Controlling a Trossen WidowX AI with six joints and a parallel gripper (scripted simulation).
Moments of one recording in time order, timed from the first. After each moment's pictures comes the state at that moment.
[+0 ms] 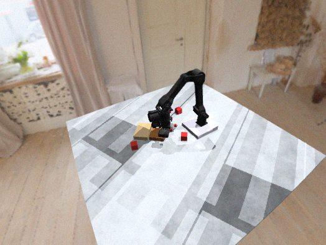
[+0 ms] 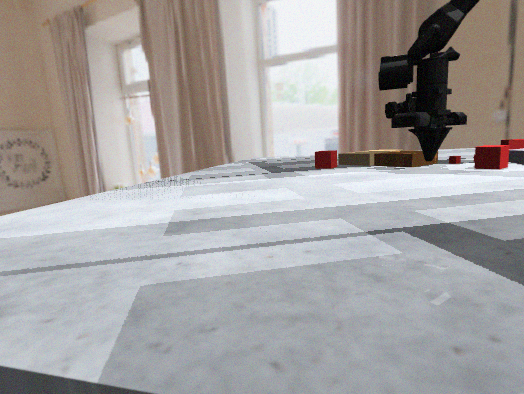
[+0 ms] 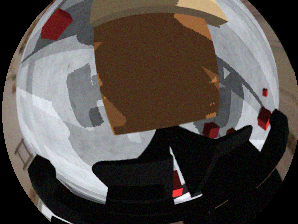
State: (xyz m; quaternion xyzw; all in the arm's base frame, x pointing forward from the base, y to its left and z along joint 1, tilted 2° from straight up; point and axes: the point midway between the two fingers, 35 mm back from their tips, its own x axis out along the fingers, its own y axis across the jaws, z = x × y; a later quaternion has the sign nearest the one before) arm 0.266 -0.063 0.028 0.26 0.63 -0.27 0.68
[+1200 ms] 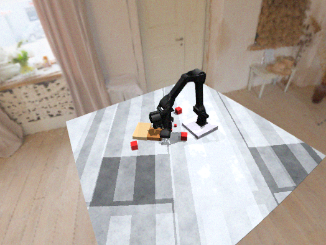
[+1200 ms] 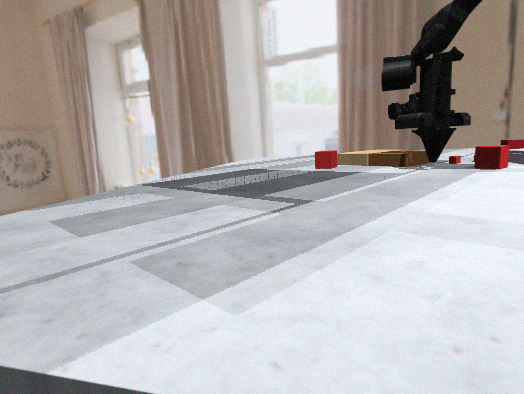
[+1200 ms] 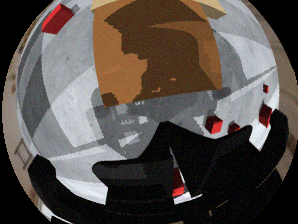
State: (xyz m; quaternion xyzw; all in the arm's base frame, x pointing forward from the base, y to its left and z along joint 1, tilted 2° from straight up) arm 0.260 -0.055 0.025 0.26 0.63 -0.27 0.68
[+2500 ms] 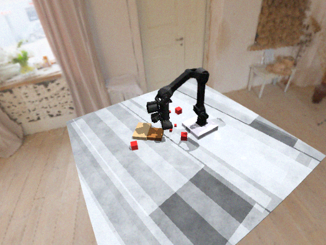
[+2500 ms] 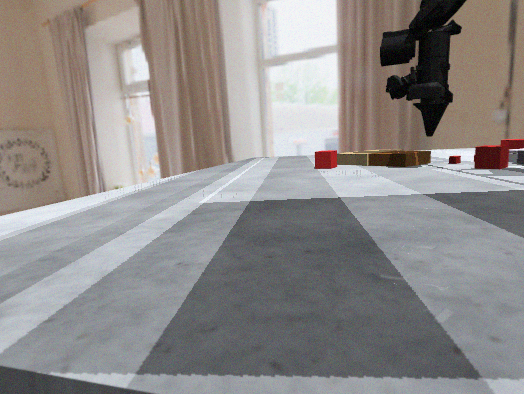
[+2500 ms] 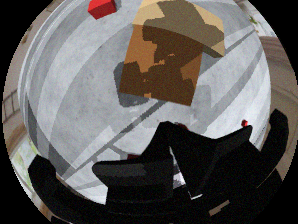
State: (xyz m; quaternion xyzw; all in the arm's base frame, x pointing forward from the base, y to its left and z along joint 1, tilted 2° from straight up) arm 0.260 -0.073 0.081 0.13 0.67 -0.15 0.72
